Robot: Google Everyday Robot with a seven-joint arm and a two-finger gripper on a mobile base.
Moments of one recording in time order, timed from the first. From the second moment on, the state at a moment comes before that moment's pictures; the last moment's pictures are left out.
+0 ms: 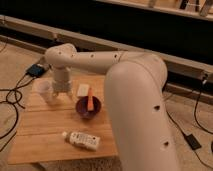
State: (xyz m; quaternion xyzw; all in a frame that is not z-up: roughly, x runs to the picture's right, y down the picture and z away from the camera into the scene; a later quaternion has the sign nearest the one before) arm -0.214 0.081 0.722 -0.39 0.21 0.60 0.66
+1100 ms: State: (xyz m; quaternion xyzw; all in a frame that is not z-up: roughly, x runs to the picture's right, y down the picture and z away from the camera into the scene) arm -0.044 0.104 0.674 -0.31 0.31 0.67 0.60
